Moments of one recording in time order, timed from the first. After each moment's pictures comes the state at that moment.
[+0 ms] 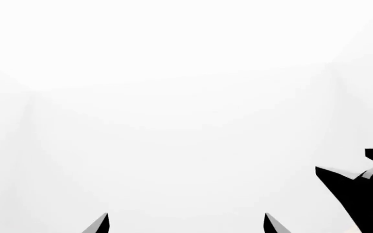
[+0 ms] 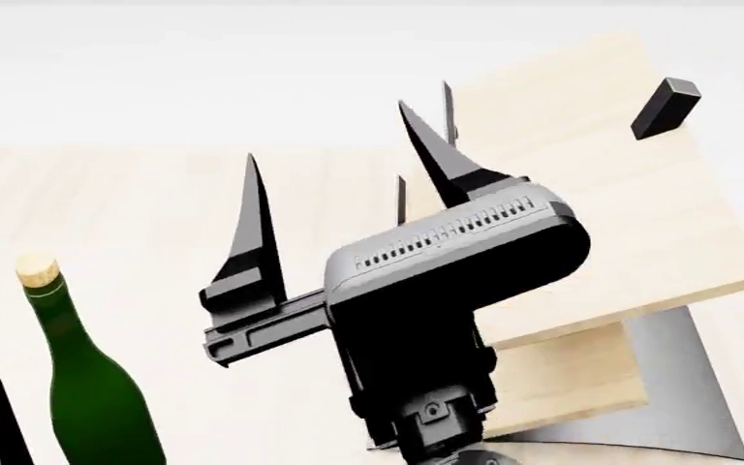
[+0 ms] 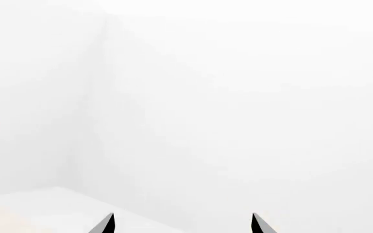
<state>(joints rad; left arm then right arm) 0.18 -0.40 0.33 0.68 0.11 0.23 -0.54 0.60 0.27 -0.44 -0.57 0.26 0.56 0.20</state>
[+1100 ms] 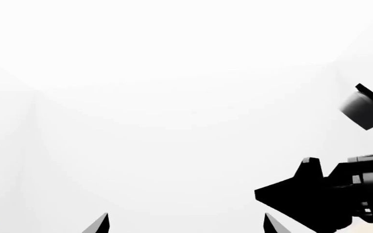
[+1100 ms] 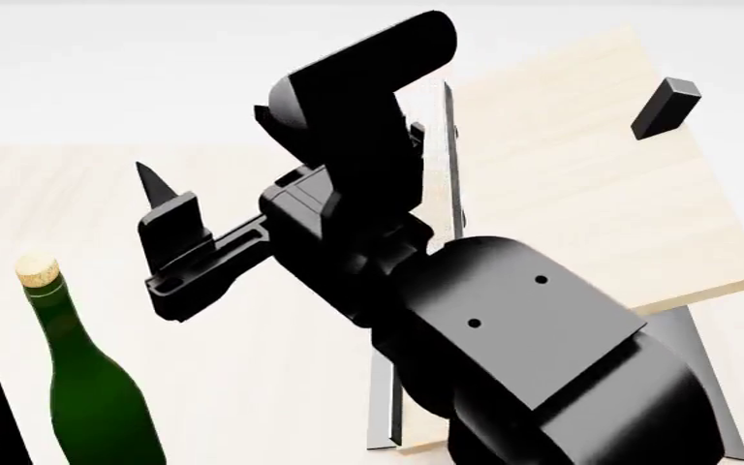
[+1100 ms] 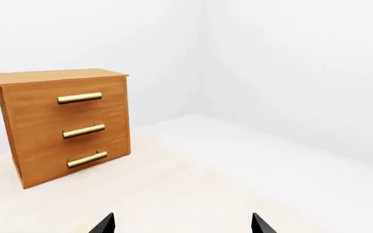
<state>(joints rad) 0.18 -0.41 0.33 0.67 0.10 0.24 -0.55 0.99 0.20 -0.34 -0.20 0.75 0.96 -0.11</state>
